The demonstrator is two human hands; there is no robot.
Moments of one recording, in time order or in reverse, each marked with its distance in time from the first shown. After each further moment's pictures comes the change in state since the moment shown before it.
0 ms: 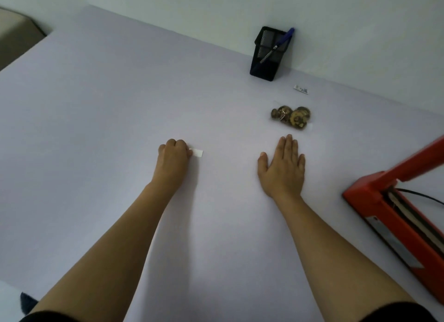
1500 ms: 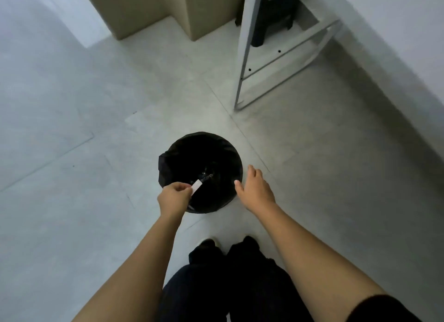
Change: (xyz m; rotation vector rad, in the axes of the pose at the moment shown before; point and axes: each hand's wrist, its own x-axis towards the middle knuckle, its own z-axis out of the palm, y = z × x) left_hand -0.299 -0.574 0.114 -0.808 0.131 -1.260; right_hand -0.338 -0.381 0.405 -0.084 -0.760 -0.498
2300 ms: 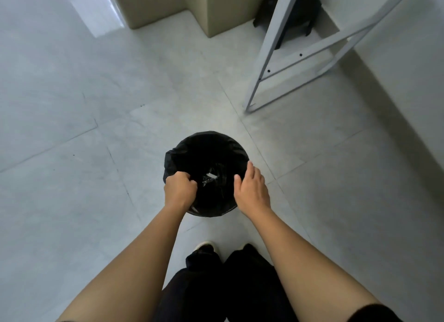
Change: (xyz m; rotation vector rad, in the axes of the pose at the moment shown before) left_hand 0.039 0.001 0.000 0.437 0.034 0.229; right_hand 0.014 -0.026 0.034 0.007 0.120 -0.071
